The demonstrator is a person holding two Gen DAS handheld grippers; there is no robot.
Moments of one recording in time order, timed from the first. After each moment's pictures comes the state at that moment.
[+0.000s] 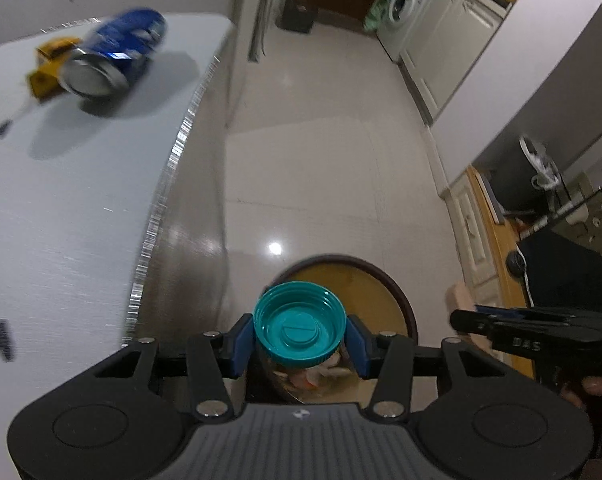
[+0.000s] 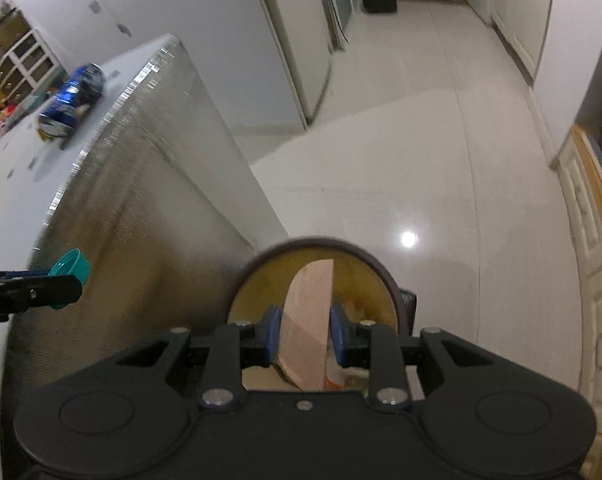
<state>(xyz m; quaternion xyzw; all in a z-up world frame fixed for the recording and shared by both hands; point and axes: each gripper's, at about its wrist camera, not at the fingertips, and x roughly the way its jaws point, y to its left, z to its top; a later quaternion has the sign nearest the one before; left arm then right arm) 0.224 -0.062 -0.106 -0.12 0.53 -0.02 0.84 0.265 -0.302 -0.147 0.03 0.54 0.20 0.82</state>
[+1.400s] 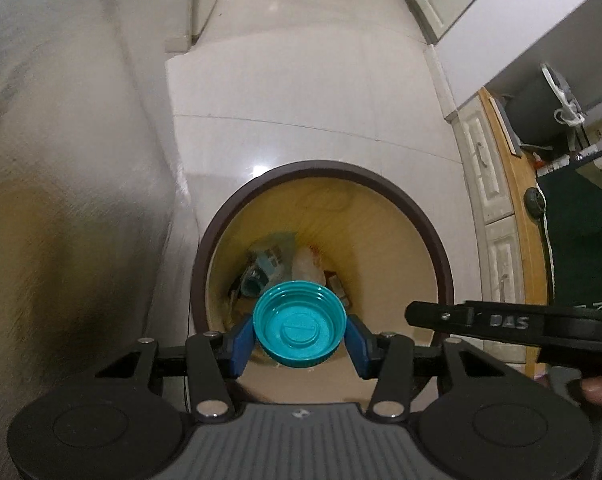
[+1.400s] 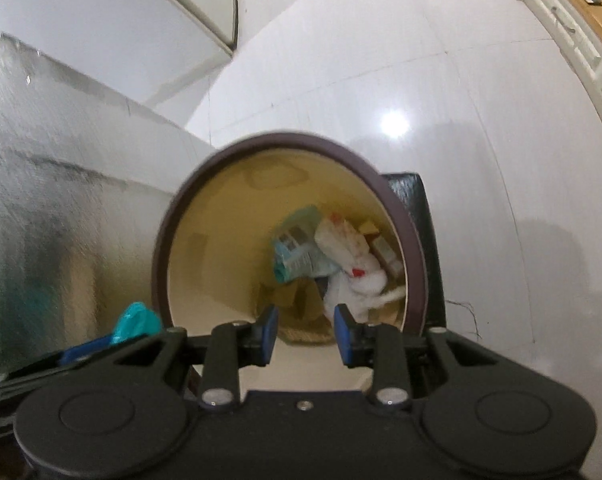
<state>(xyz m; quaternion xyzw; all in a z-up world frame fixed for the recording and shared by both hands) 0.284 -0.108 -0.262 -0.12 0.62 -0.05 0.77 0.301 -0.322 -0.299 0.19 0.65 0.11 0.73</state>
